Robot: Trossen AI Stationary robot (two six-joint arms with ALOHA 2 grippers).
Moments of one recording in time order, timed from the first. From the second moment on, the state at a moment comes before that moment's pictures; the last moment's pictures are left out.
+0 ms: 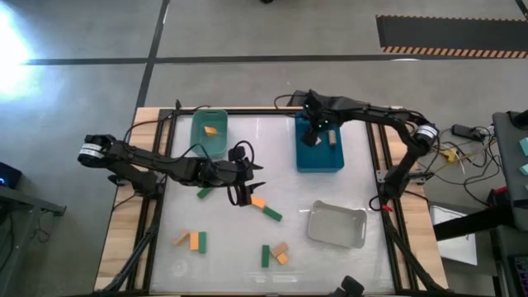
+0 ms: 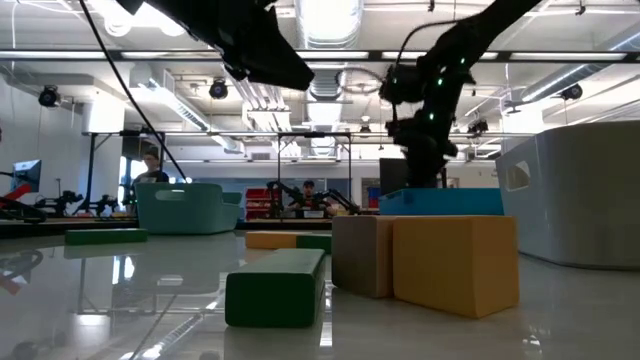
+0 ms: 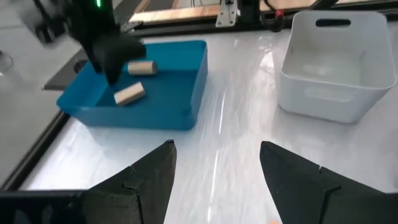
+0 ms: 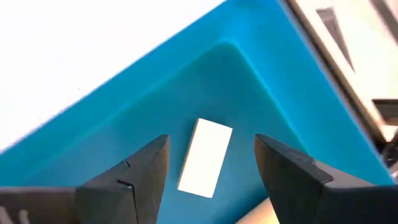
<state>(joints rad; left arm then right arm) -0.13 1.39 0.92 -0.02 -0.35 -0.02 -0.63 1.69 1.21 -0.70 0.05 -0.05</state>
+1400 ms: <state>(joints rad) -0.19 1.35 0.80 0.04 -0.29 -0.26 0.22 1.59 1.24 -0.42 0.13 0.43</state>
